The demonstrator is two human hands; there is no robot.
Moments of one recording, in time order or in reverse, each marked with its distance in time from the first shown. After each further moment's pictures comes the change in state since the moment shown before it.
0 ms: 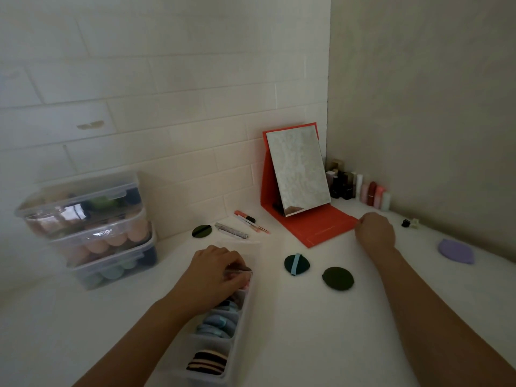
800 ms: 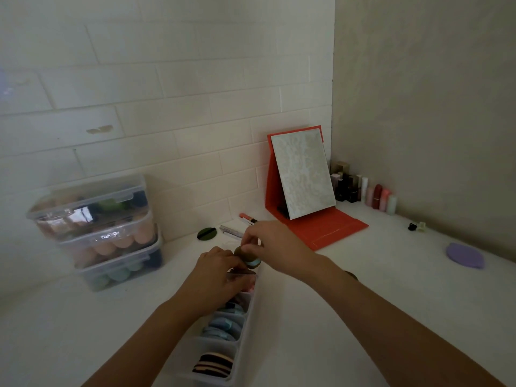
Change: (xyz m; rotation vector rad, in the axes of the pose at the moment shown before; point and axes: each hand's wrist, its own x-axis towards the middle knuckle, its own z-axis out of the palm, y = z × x) left_hand 0.000 0.010 -0.005 -0.046 0.052 -0.052; right_hand -0.128 -0.145 -0.021 0.211 -0.395 -0.915
